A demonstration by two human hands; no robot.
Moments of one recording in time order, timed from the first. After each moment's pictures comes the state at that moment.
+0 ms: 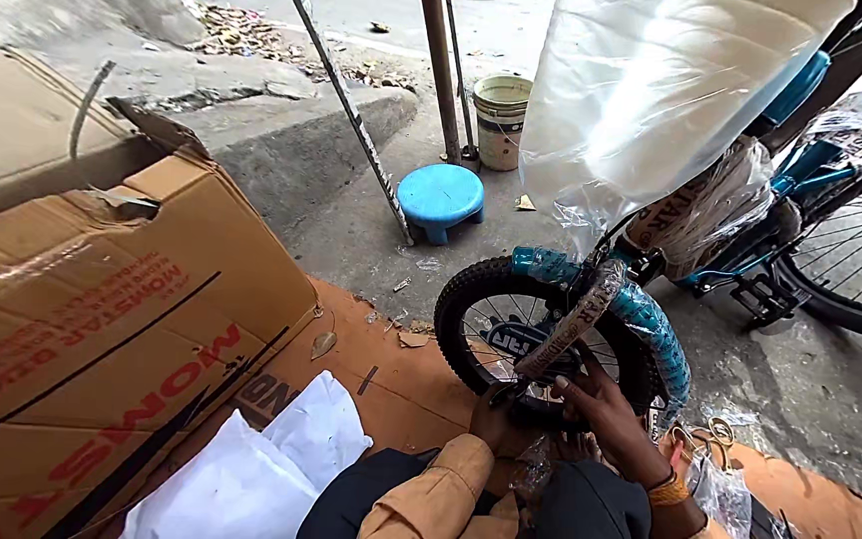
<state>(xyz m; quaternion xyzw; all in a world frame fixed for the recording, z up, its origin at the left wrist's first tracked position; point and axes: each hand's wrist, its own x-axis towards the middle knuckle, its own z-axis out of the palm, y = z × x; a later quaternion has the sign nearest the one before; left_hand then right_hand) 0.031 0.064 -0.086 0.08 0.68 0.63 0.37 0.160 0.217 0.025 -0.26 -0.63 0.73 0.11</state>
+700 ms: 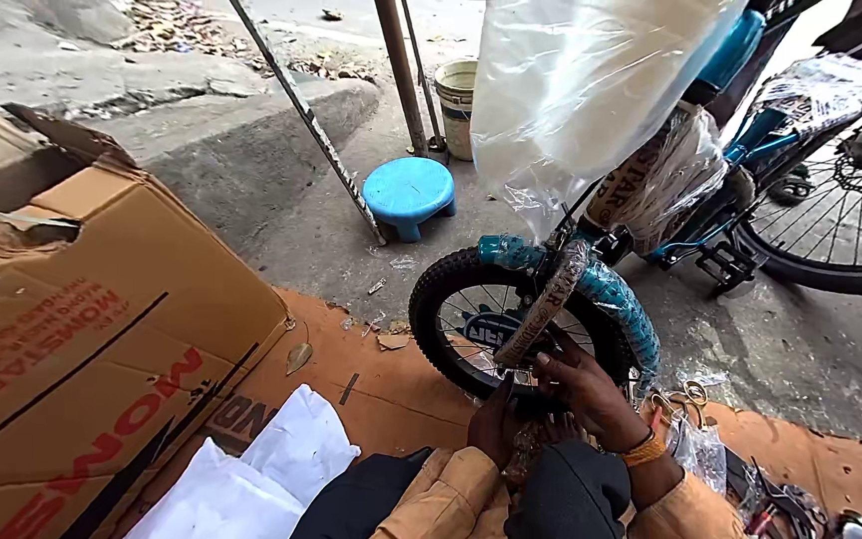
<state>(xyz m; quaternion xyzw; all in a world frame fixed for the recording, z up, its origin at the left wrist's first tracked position) 0.061 0.055 -0.066 0.37 0.82 0.35 0.26 0.158 0.218 0.033 -0.25 -0.51 0.81 0.13</state>
